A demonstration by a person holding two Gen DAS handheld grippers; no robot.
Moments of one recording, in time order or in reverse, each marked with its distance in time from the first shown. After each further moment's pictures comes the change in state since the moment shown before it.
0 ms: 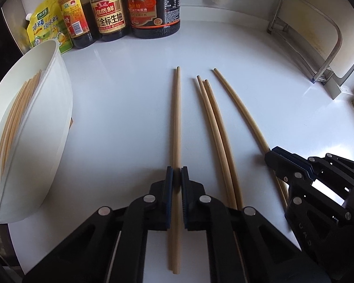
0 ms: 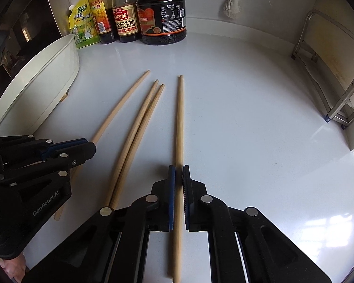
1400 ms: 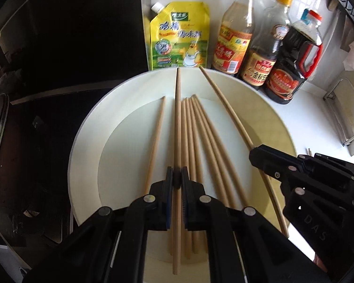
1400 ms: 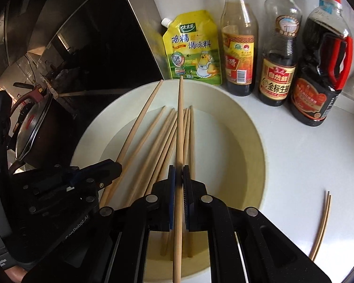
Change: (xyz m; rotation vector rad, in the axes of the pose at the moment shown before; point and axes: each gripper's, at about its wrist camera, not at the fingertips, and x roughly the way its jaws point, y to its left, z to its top) left arm -0.075 0.272 0.035 -0.184 -0.072 0.073; right arm 0.011 0.246 0.160 -0.053 0.010 0.272
